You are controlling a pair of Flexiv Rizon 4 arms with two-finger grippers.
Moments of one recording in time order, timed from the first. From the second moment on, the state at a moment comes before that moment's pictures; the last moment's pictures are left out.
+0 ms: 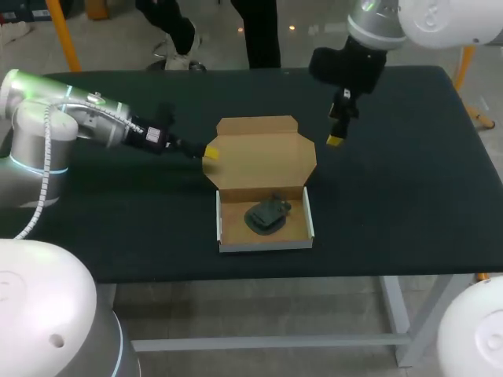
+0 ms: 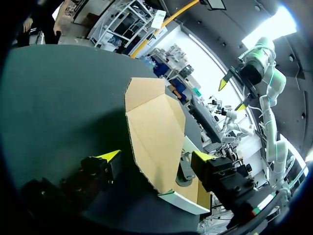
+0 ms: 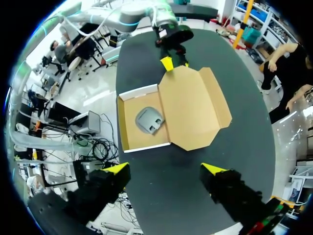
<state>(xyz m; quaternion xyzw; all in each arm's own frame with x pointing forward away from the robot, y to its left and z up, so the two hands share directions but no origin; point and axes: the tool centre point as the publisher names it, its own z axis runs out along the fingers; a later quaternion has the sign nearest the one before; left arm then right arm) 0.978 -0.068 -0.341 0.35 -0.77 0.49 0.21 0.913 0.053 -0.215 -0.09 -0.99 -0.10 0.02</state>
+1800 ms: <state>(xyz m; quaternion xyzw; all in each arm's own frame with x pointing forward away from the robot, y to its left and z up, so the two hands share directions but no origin) 0.971 -0.105 -0.332 0.26 -0.76 0.55 0.21 0.918 0.062 -0.216 -0.08 -0.99 -0.09 0.02</state>
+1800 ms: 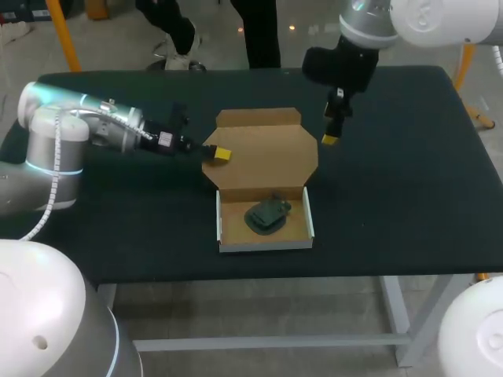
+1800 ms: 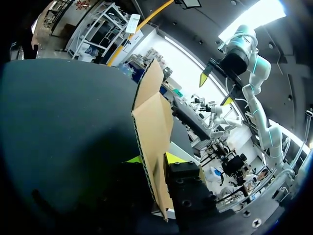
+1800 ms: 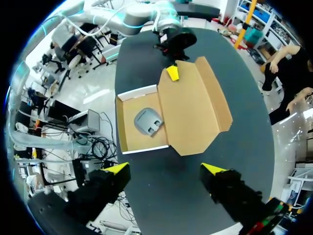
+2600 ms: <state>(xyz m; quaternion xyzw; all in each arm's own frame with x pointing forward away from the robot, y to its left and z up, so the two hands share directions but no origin) 0.964 -0.107 -0.326 0.20 -0.77 0.57 0.20 0.919 0.062 -0.215 -0.08 -0.99 -0.09 0.02</state>
